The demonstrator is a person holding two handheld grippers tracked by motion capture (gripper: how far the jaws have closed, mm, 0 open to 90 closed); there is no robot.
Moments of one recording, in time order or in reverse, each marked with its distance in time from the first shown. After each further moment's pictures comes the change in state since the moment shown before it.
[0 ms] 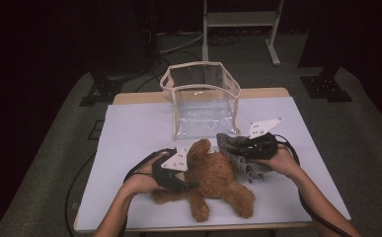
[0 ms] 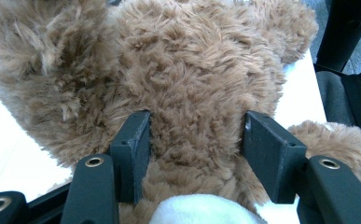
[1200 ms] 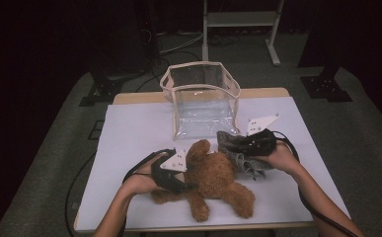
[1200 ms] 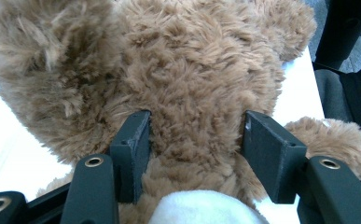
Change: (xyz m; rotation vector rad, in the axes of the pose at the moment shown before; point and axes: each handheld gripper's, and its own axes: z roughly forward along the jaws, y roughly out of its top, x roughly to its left) left arm -0.001 -0.002 -0.002 0.003 -0.001 -0.001; right arm -0.008 0.005 0.004 0.036 0.000 -0.001
